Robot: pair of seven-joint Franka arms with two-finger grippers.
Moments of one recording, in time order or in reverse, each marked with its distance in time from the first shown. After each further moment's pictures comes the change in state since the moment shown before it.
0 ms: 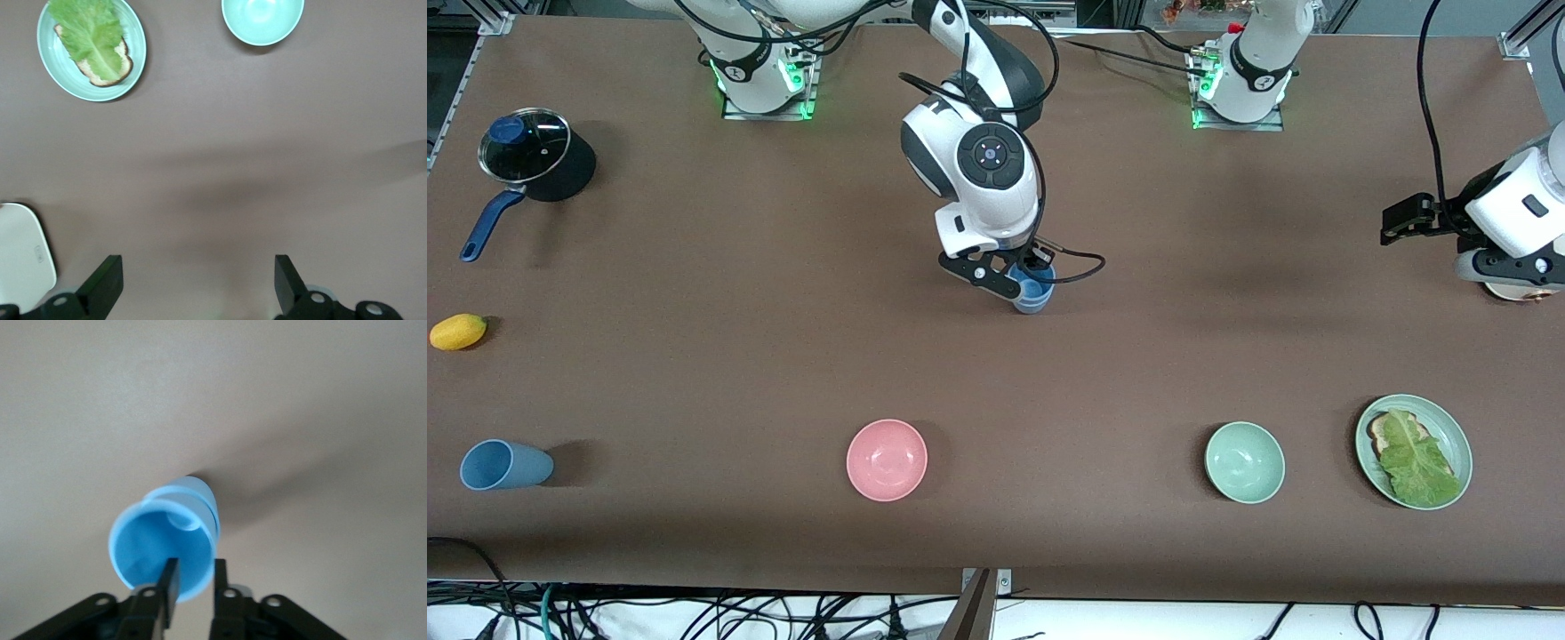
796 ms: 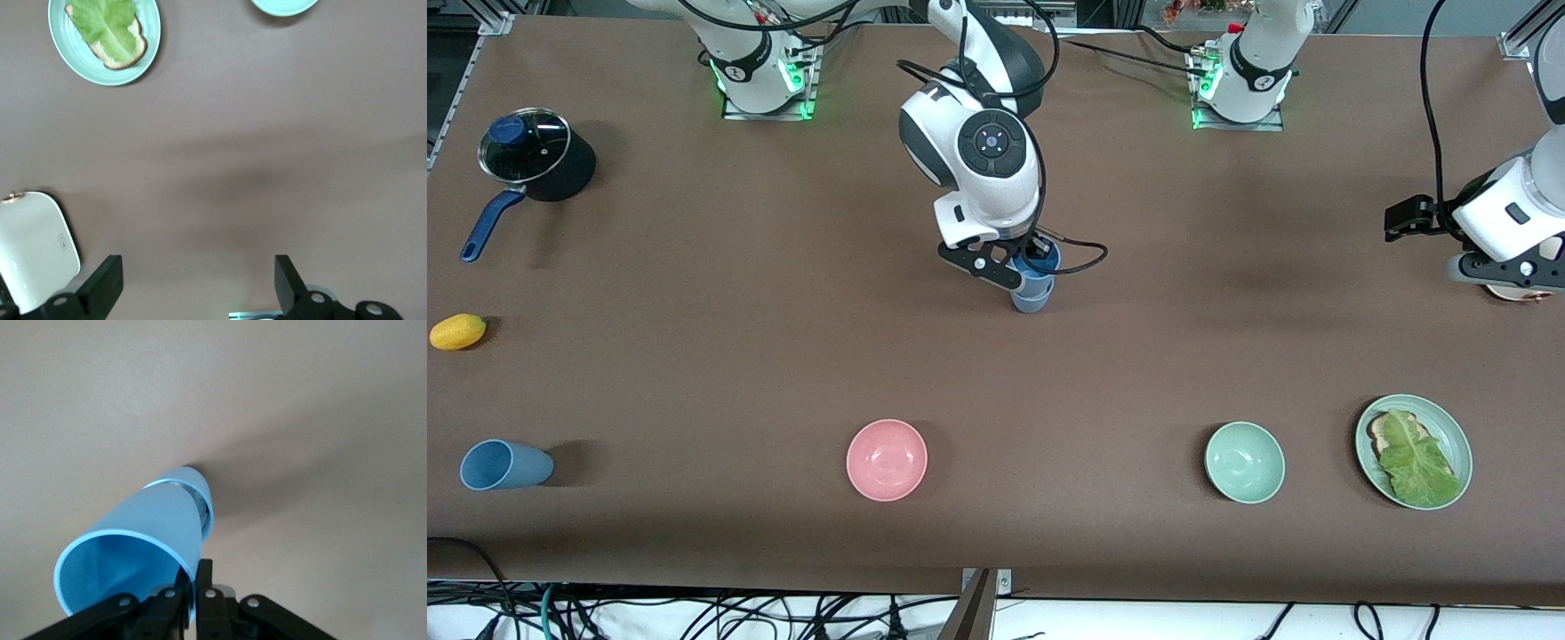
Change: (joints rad) left arm 0.007 -0.014 0.006 -0.050 0.056 0.006 0.041; right arm 0.004 -0.020 0.003 -0.009 0.000 -0.028 -0.002
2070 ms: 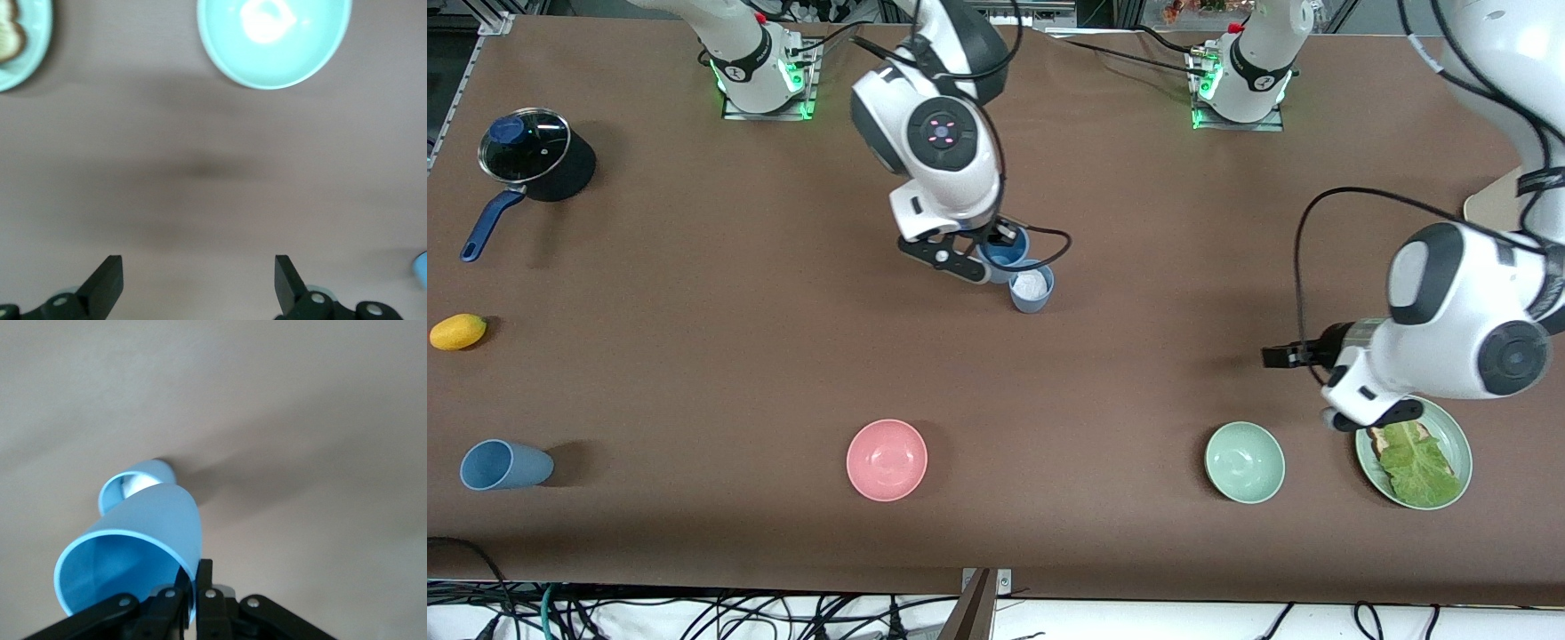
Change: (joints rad) left arm -0.110 0.475 0.018 0.209 -0.025 0.134 -0.357; right arm -0.037 -0.087 0.020 -0.060 0.001 -0.082 -0.063
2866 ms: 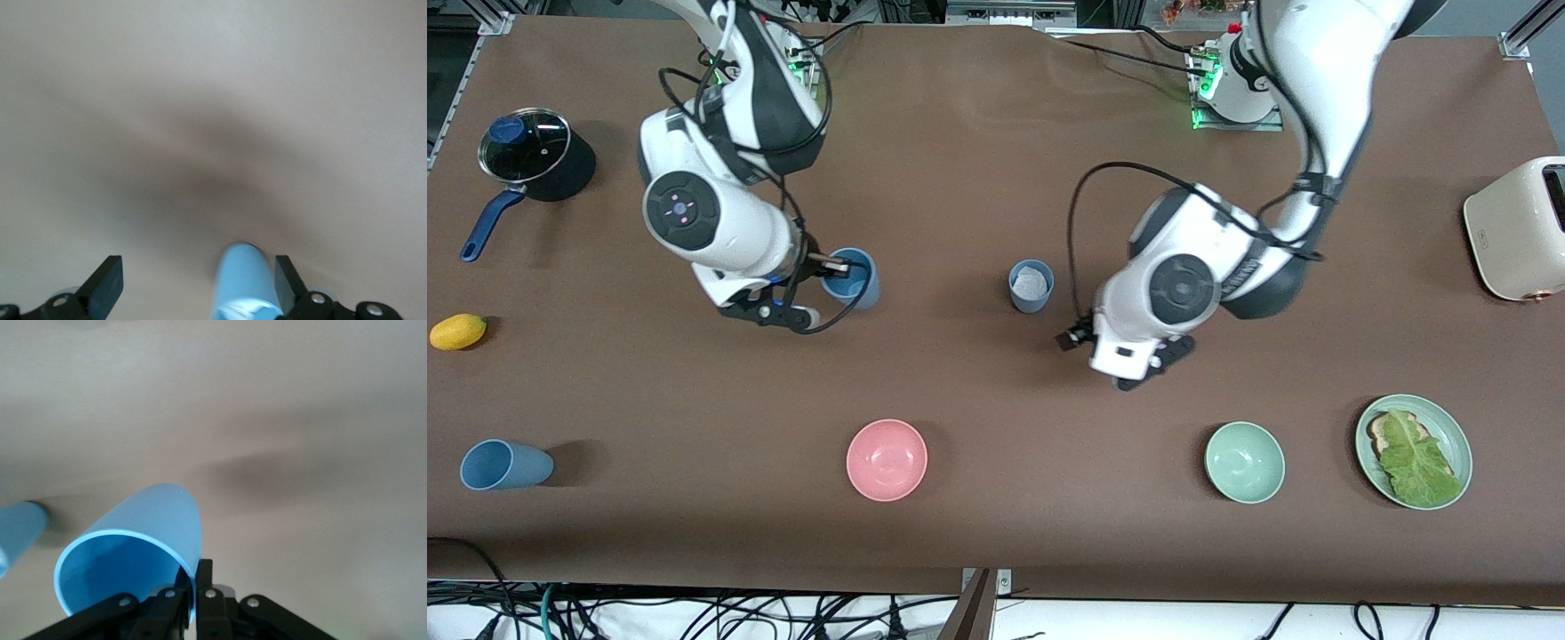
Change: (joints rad) left arm -0.424 0.109 -0.006 0.096 -0.078 0.125 -0.758; right arm -0.336 -0.265 0.000 -0.357 -0.010 -0.004 -0.546
